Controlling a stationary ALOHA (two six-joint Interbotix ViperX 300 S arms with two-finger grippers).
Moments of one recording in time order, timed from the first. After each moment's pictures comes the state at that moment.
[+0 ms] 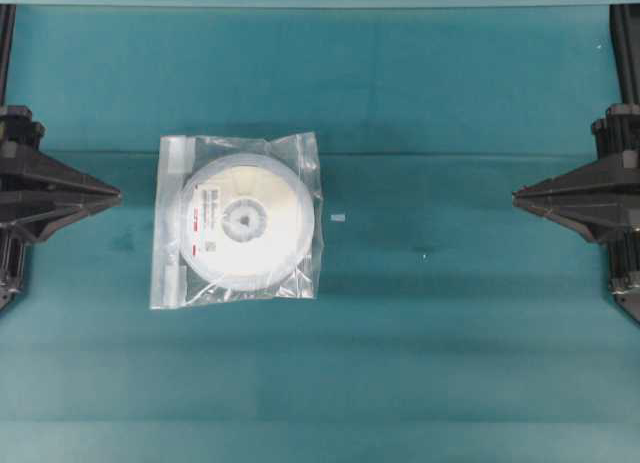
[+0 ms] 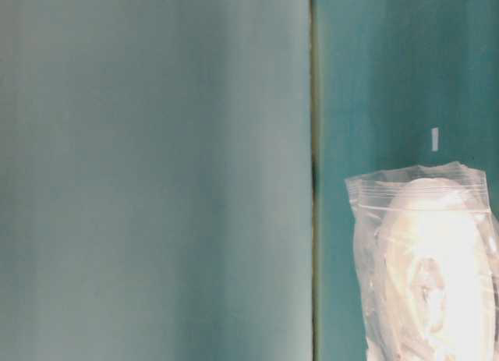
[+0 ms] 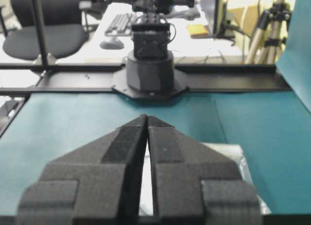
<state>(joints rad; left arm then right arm) 0.00 -0.96 1.18 0.00 -0.29 0.00 0.00 -0.96 1.18 0.00 -0.29 0.01</state>
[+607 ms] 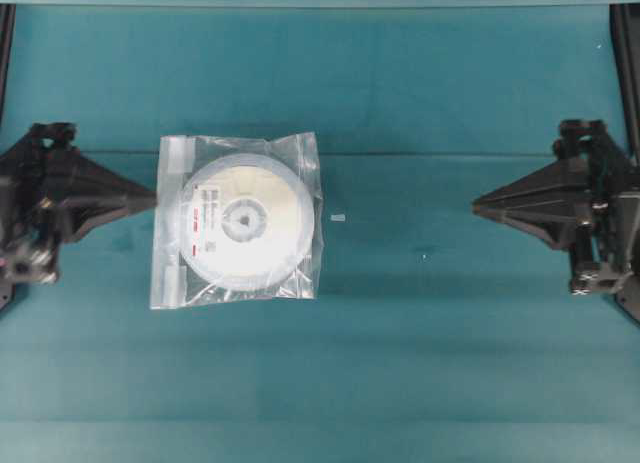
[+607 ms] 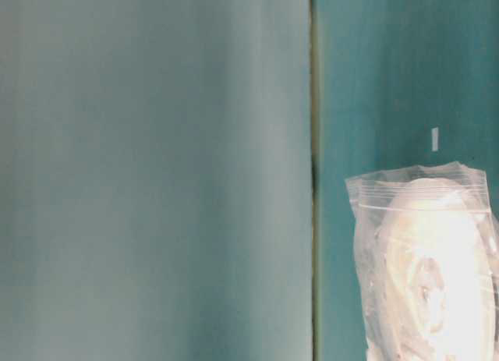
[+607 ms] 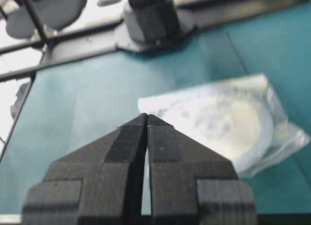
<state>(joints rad) 0.09 -0.78 1.17 0.02 -0.27 -0.51 -0.01 -0.77 1.16 0.09 -0.28 0.19</state>
